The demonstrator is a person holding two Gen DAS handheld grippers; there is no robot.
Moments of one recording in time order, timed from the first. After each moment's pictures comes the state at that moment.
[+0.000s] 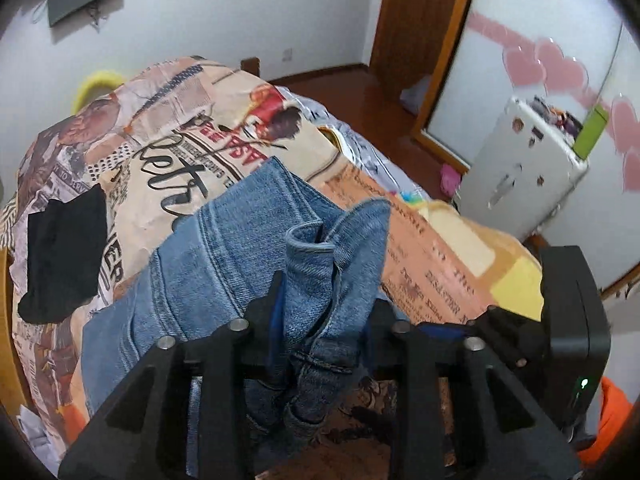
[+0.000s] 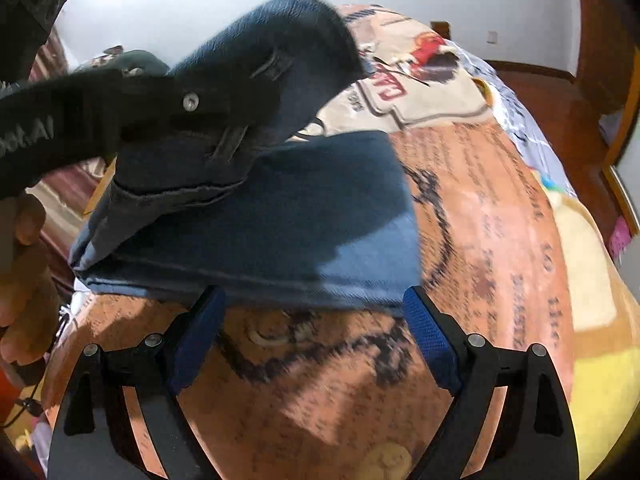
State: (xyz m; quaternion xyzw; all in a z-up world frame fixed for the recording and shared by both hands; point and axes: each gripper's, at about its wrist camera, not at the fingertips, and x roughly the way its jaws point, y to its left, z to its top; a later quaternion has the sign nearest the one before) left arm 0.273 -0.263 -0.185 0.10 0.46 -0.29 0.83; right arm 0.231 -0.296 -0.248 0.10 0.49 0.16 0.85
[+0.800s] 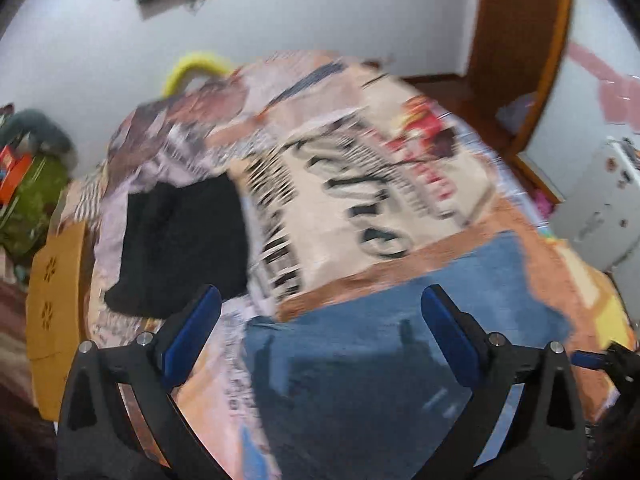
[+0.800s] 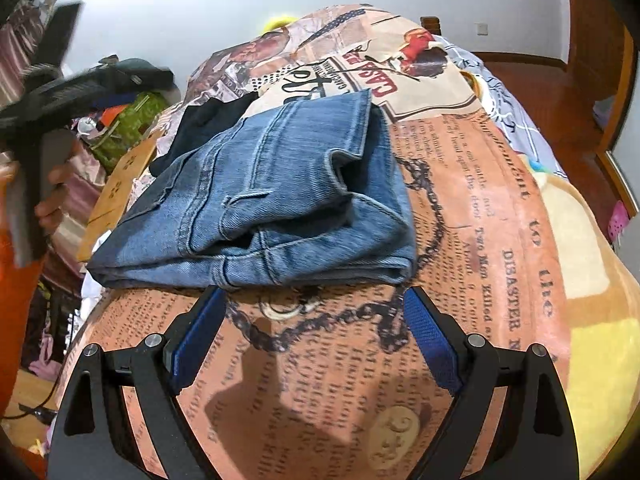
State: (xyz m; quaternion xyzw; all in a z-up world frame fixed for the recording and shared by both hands) left arm 0.374 -0.124 -0.179 0.10 0.46 -0.13 0.87; right arm 0.229 -0.292 -0.242 0.12 0.48 0.16 0.85
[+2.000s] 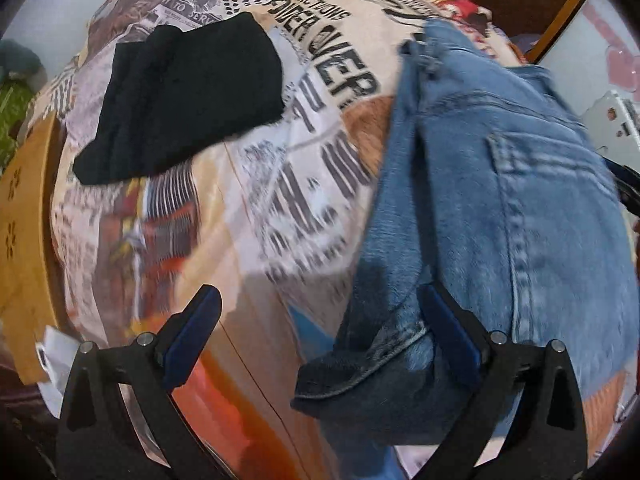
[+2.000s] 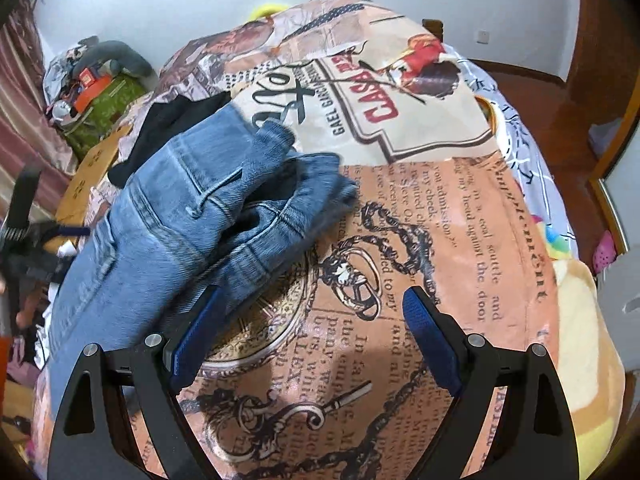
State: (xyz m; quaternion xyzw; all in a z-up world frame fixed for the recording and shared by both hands) left arm 0.317 -0.013 -0.272 0.08 0.60 -0.17 0.78; right arm 0.301 -0.290 -0.242 0.07 0.49 0.13 0.86
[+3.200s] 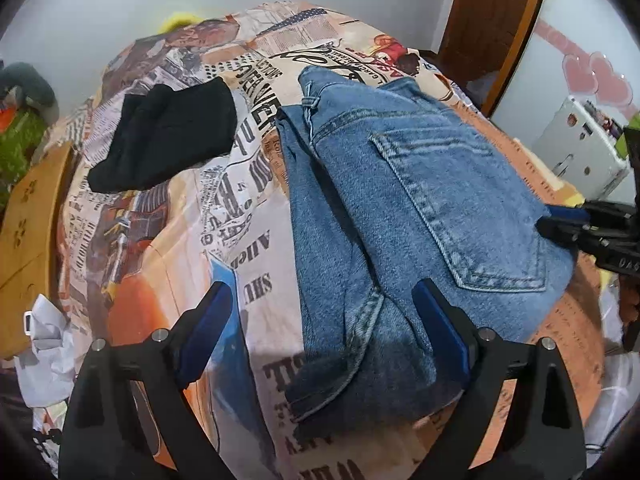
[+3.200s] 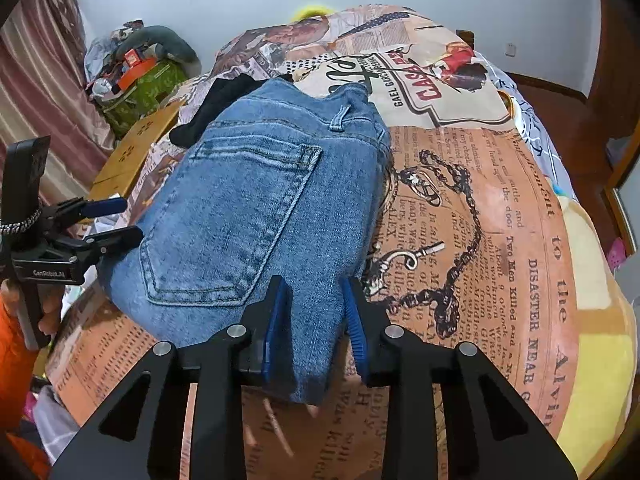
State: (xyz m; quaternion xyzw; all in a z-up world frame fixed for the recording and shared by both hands) left arm 0.204 -0.054 -0.234 0.07 0.48 -0.18 0.85; right arm 0.207 -0.250 -0.233 0.05 0.48 0.18 0.86
